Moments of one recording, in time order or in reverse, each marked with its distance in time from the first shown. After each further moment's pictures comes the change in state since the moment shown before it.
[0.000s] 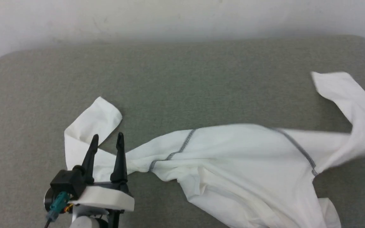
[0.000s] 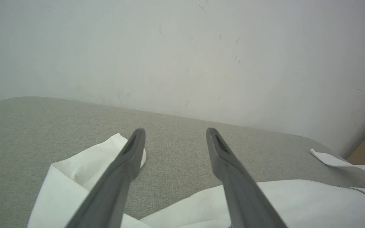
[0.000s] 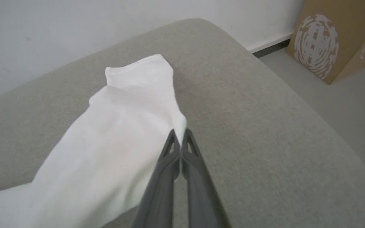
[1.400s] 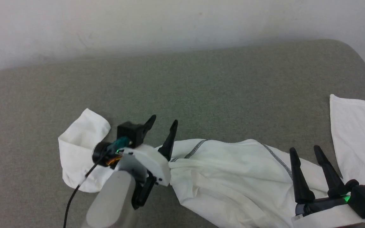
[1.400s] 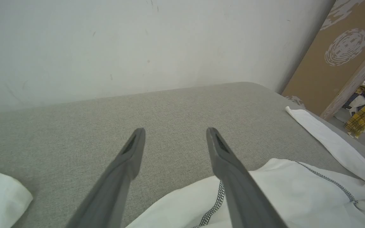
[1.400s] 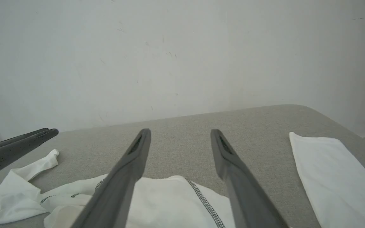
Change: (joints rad) left arm -0.314 0.000 -0.213 0.363 0.016 -0.089 0.148; right arm 0.623 0.448 0.012 -1.006 -0.452 0.000 -0.185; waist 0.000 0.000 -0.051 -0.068
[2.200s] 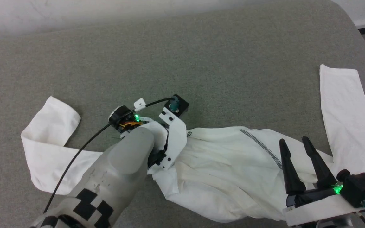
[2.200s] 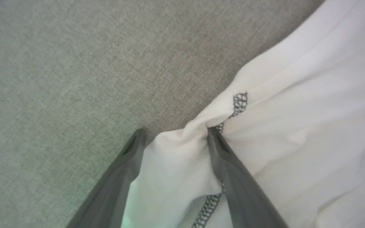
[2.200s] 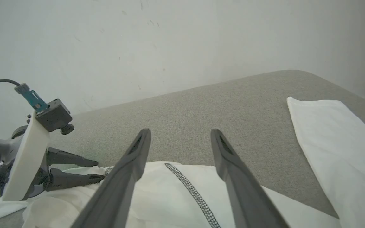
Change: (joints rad) left arm -0.480 0.052 -0.522 0.482 -0.111 -0.045 0.557; right arm -0.063 0.000 0.055 0.030 0.064 0.000 0.006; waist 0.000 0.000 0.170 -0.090
